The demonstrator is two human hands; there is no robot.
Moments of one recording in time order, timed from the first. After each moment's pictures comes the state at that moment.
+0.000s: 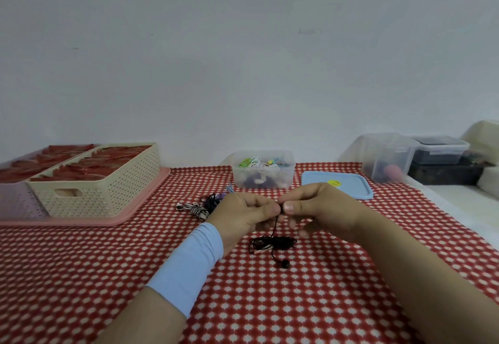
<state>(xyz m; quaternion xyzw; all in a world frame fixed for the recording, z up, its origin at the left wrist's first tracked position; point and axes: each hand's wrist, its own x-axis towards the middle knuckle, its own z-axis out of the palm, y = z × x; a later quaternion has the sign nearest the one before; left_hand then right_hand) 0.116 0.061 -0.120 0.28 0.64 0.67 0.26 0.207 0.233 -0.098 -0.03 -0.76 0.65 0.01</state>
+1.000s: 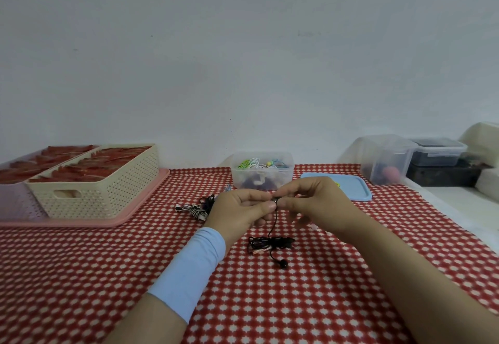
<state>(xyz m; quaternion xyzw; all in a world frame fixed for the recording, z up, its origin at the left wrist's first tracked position) 0.122 0.060 -0.114 0.26 0.69 0.66 0.14 0.203 0.228 -0.100 -0.02 -0.80 0.57 0.16</state>
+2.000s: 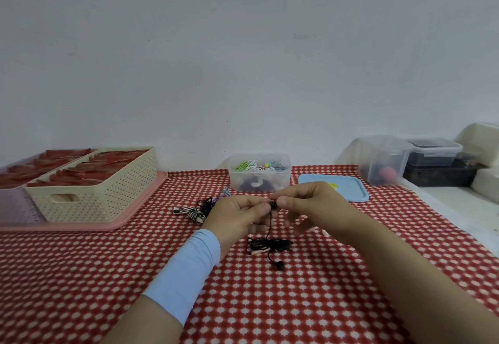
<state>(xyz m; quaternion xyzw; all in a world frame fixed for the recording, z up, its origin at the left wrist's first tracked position) 0.121 0.059 -0.116 0.24 0.67 0.67 0.21 0.205 0.233 -0.099 -0.03 -0.78 0.61 0.10</state>
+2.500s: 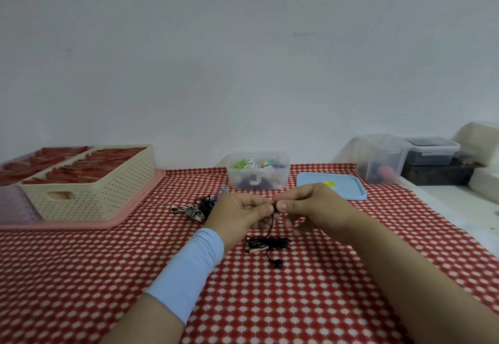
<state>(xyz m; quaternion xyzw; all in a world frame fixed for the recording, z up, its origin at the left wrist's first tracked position) 0.122 0.064 -0.118 0.28 0.71 0.63 0.15 0.199 0.238 -0.106 -0.06 -0.76 0.64 0.06</state>
